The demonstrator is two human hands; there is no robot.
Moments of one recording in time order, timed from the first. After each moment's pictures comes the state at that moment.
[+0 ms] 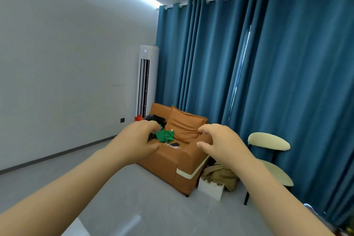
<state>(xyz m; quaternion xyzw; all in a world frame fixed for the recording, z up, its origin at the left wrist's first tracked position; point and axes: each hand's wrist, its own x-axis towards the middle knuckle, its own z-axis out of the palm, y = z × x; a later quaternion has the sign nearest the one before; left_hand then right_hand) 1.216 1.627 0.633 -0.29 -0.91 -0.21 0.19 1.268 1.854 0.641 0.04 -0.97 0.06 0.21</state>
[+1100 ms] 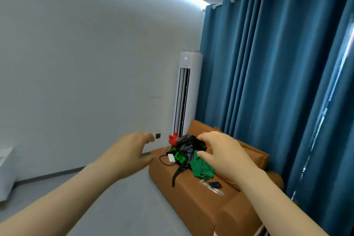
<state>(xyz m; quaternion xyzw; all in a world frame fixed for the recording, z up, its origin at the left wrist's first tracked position) 0.754 1.723 0.639 -0.10 -0.97 -0.14 0.19 0.724 1.957 0.652 0.20 -0.96 0.07 0.19</state>
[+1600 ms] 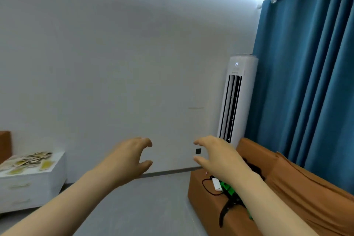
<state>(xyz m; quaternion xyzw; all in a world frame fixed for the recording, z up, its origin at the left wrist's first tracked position) 0.546 1.510 0.625 0.03 -0.97 -0.10 0.20 0.460 1.736 0.646 0.33 -0.93 0.10 0.14</state>
